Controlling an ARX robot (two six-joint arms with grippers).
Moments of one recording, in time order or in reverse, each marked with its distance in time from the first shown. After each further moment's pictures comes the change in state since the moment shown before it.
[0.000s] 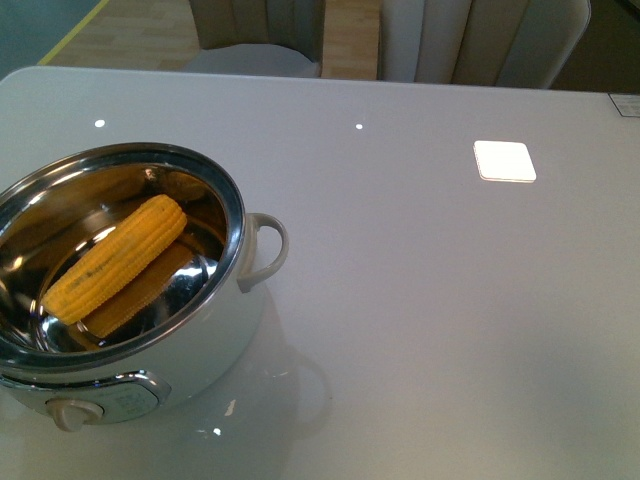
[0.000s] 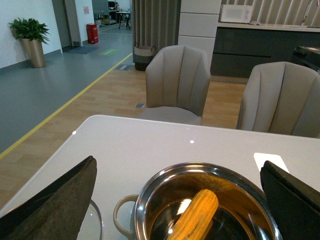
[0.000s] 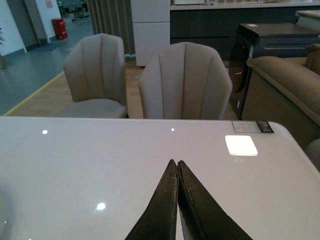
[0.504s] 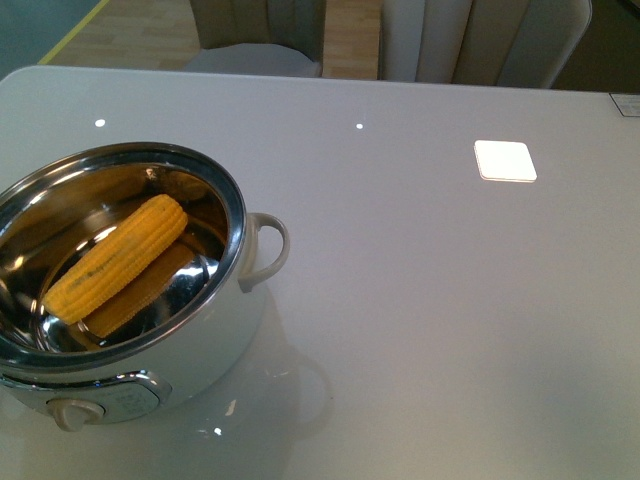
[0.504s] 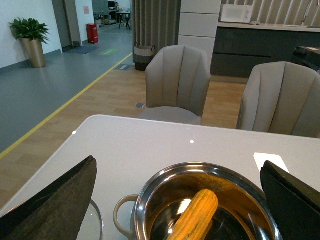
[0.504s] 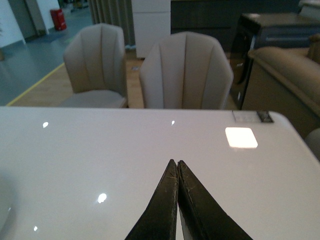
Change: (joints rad) left arm 0.000 0.000 0.000 0.000 0.000 0.000; right arm 0.000 -0.244 0.000 -0.267 0.000 0.000
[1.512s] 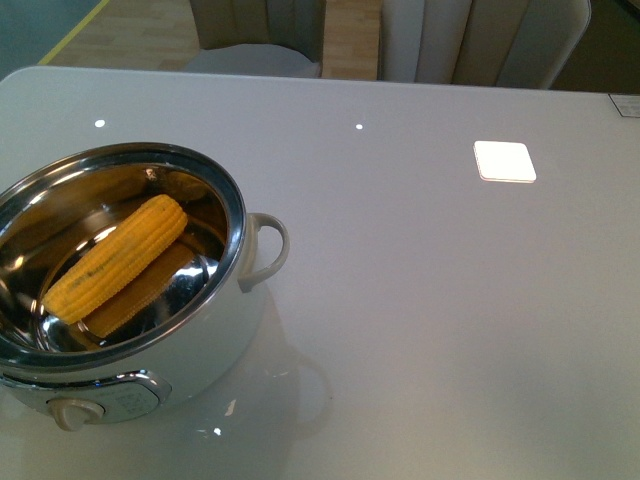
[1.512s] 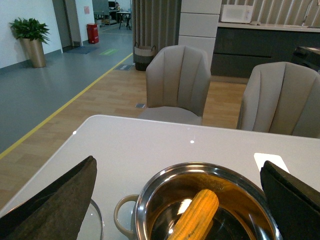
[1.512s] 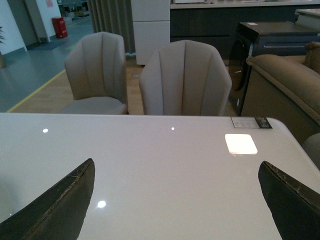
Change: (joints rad) left arm 0.000 0.000 0.000 0.000 0.000 0.000; right arm 0.000 -0.028 0.000 -0.010 0.000 -0.001
